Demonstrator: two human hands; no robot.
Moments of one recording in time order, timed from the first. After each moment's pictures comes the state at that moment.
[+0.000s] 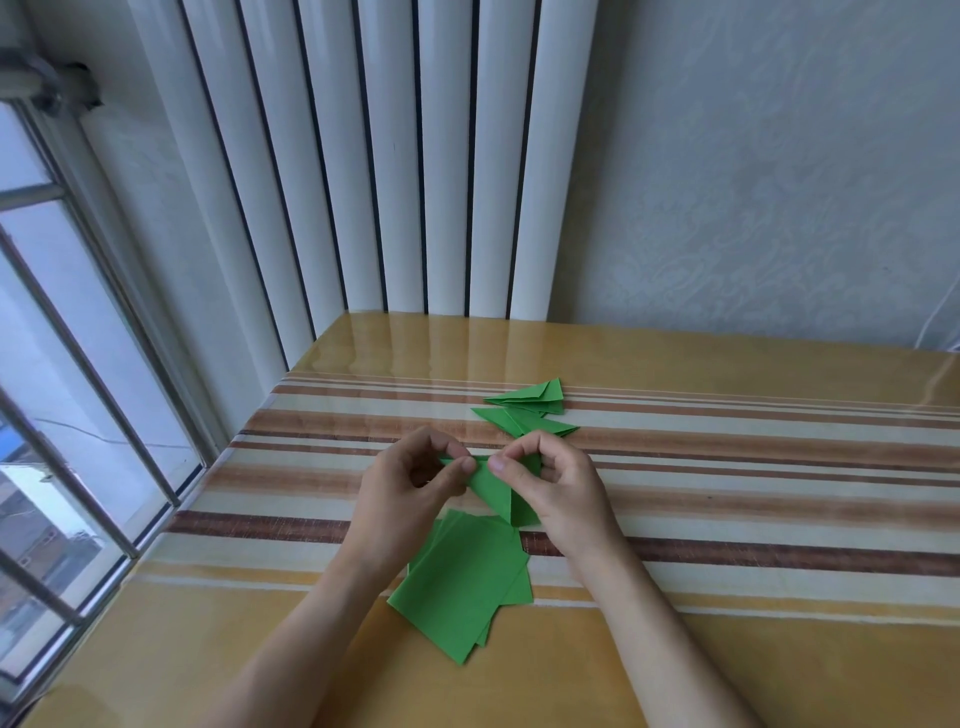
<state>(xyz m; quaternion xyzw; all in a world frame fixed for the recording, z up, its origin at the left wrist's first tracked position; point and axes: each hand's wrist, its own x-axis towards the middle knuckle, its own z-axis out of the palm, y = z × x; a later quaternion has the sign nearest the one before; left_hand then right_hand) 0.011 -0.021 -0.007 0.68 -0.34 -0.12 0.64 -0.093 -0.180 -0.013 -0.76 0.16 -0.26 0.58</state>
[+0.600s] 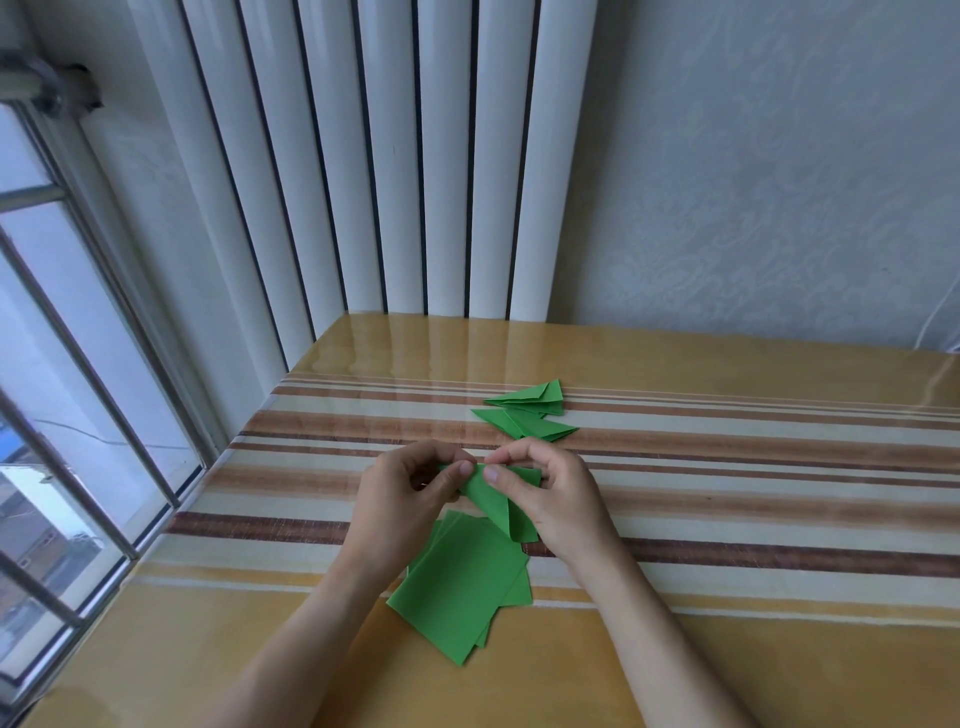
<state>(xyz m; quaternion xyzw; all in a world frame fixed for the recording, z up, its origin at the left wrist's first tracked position) 0.012 -0.021 -0.009 0.73 -0.32 -0.11 0.60 -0.093 -0.180 -0.014 -0.79 0.16 -0.24 0.55</state>
